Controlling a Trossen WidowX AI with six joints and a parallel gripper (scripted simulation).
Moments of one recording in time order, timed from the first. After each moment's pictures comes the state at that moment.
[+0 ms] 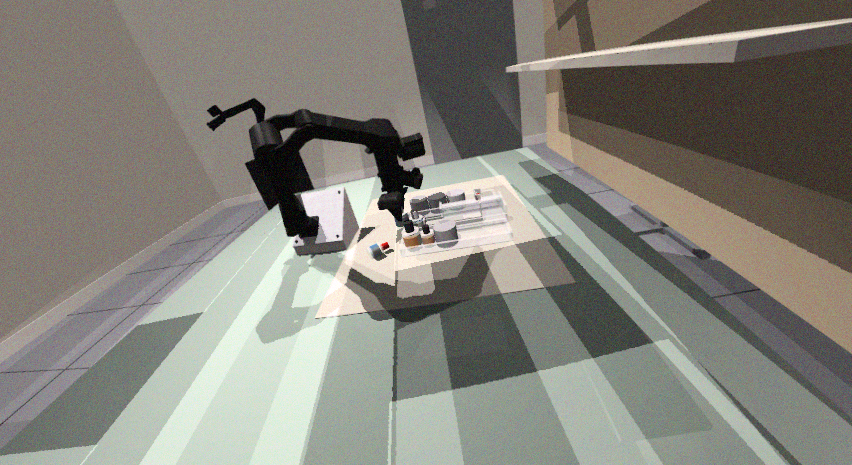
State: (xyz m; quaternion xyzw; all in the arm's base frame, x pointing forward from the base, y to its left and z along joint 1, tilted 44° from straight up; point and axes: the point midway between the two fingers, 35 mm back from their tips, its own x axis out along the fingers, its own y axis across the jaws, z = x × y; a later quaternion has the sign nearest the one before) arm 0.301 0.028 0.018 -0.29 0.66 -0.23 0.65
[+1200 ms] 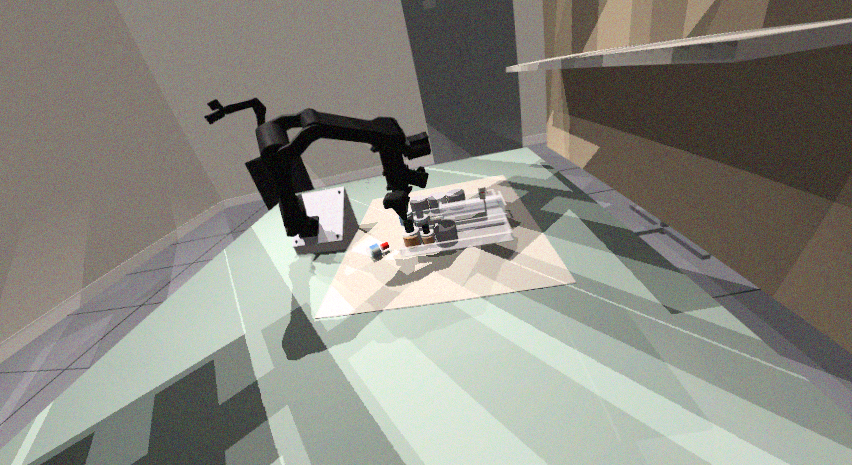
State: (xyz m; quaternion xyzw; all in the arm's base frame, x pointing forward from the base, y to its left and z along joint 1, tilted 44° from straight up) arm 0.316 0.029 0.018 -0.29 0.66 -0.23 0.65
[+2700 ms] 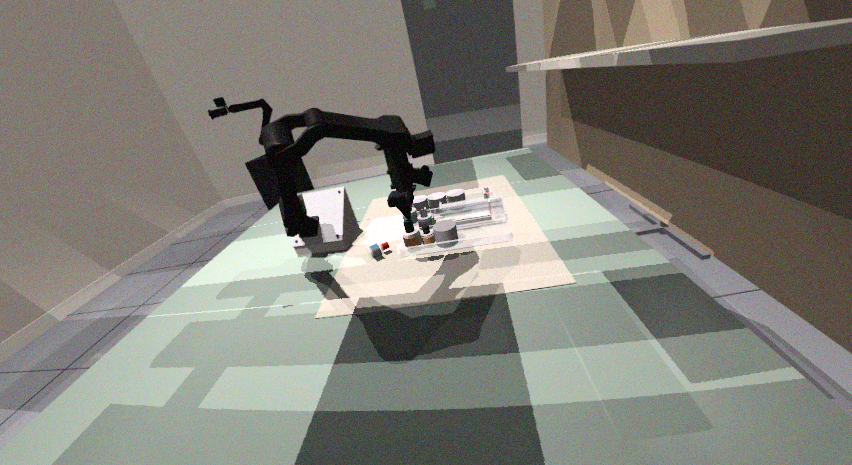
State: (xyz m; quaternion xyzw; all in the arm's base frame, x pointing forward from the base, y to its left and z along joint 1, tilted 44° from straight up) arm 0.328 0.032 0.020 -0.29 0.66 -0.23 0.65
